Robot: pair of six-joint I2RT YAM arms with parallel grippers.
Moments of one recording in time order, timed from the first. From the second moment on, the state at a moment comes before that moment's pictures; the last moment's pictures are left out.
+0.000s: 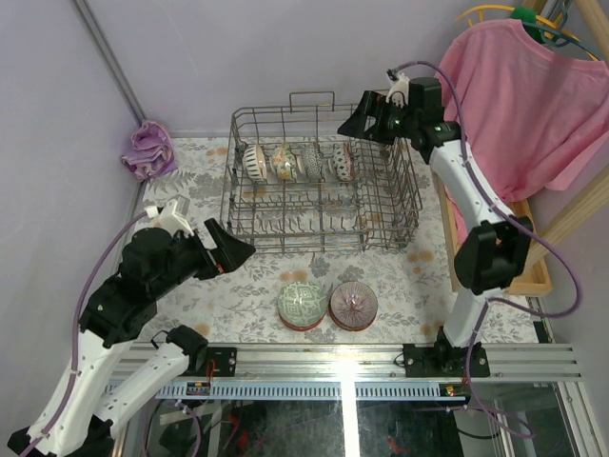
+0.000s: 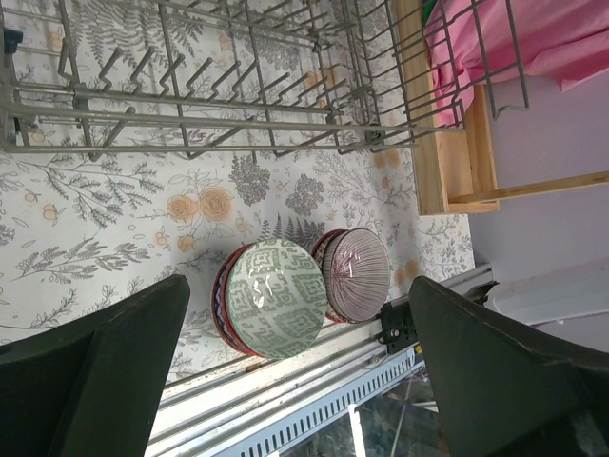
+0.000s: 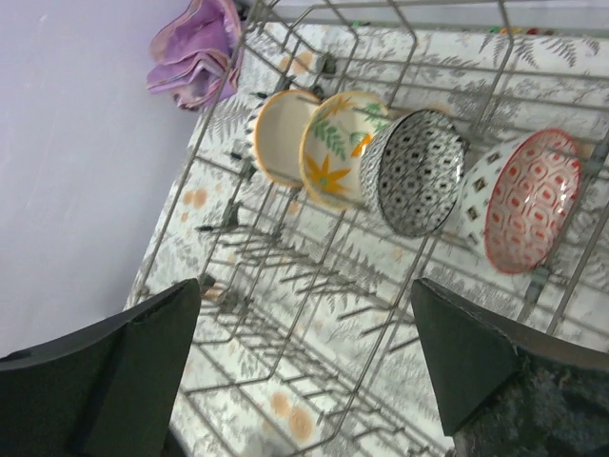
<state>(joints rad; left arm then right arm) -0.50 0.58 0.99 -0.85 0.11 -0.74 0.24 1.90 1.87 -0.42 -0.56 0.44</state>
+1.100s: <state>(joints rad) -0.50 0.53 1.12 -0.91 0.06 -0.72 1.12 1.14 1.04 -0.58 -0.15 0.58</state>
